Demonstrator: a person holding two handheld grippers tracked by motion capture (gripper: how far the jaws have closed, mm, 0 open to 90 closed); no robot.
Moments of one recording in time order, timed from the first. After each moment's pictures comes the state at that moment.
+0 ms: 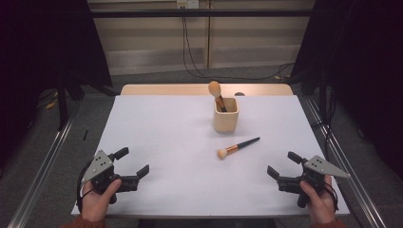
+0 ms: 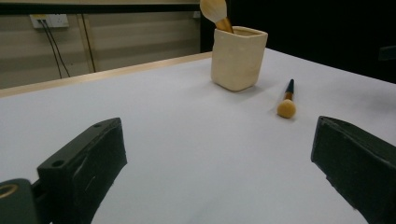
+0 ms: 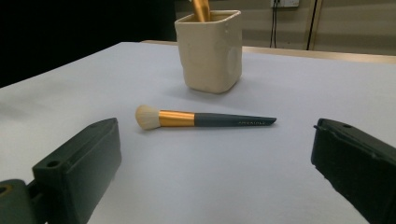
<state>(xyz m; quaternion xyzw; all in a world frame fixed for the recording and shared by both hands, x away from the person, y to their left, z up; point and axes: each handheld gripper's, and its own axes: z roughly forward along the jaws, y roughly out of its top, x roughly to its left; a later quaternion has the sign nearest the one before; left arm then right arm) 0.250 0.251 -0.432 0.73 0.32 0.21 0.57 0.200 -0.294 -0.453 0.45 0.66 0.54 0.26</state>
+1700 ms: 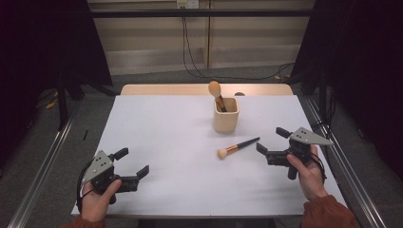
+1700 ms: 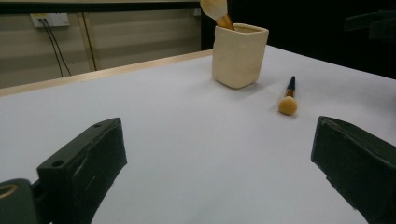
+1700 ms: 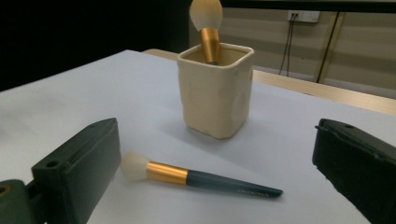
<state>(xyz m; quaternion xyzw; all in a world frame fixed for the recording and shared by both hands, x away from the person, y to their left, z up) 0.249 0.251 -0.432 0.73 0.32 0.21 0.56 0.270 -0.275 -0.423 0.41 0.69 0.54 0.26</state>
